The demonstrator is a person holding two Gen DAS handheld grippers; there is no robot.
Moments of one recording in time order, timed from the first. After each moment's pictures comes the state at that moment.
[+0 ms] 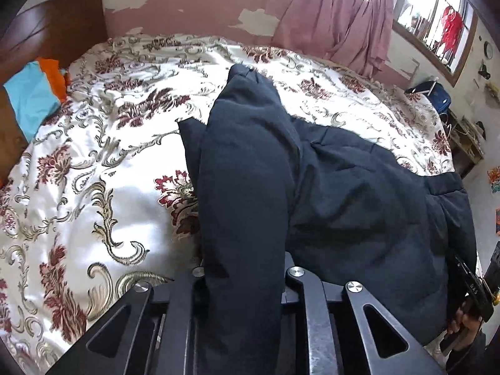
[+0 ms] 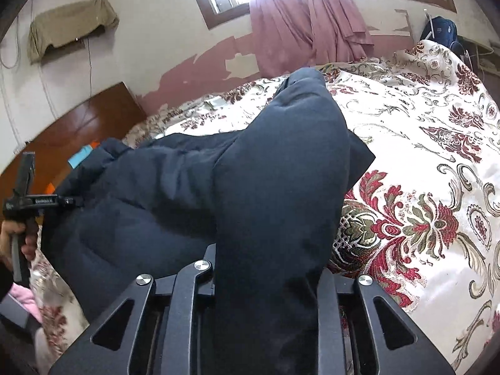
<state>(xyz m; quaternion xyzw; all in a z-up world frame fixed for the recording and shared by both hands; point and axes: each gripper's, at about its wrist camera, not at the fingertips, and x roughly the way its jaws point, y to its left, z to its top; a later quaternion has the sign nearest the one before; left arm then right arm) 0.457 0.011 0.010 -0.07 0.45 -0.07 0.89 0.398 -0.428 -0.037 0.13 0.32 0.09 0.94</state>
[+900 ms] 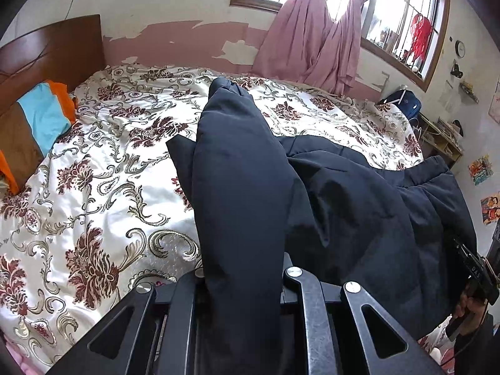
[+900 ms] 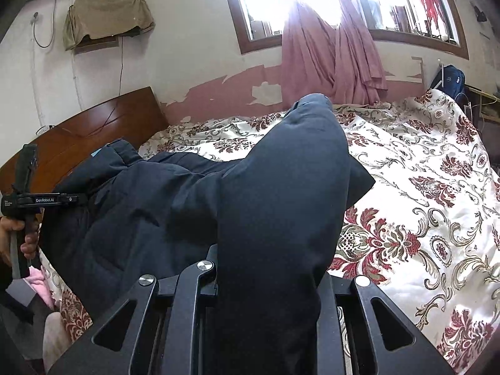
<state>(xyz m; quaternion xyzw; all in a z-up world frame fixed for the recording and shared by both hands) 0.357 0.031 0.070 -0.07 0.40 -0.10 0.91 0.302 -0.402 0.043 0.07 0.27 0.11 0.96</state>
